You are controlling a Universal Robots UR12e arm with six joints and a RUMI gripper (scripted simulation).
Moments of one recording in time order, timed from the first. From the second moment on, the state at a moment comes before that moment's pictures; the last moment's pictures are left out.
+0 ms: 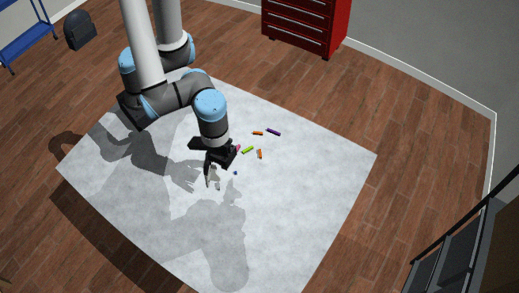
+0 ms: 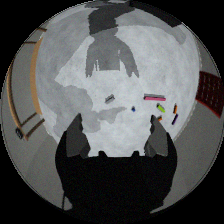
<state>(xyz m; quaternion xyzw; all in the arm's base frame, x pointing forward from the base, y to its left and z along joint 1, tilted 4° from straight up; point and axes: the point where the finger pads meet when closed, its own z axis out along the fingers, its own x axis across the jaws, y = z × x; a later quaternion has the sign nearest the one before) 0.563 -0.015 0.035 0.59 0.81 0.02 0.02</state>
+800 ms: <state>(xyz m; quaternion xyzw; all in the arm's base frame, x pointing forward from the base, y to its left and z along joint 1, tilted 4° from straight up) 0.567 -0.027 0.030 0.83 0.55 0.03 0.02</state>
